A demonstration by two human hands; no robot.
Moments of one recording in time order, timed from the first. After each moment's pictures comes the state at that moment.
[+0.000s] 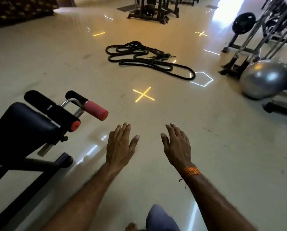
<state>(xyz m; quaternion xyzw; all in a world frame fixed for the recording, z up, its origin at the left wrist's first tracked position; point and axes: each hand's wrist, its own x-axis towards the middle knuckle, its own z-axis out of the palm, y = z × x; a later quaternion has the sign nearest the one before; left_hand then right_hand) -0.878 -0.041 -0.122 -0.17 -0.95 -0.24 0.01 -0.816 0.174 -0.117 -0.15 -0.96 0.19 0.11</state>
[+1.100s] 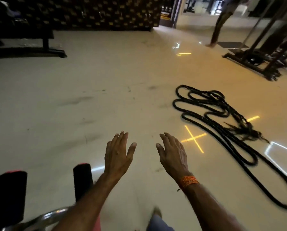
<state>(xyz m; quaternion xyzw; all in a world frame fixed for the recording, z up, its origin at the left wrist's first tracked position) -1.760 -0.090 -0.142 0.19 -0.93 -0.30 0.10 -1.836 0.110 -0.113 0.20 -0.96 0.18 0.01</state>
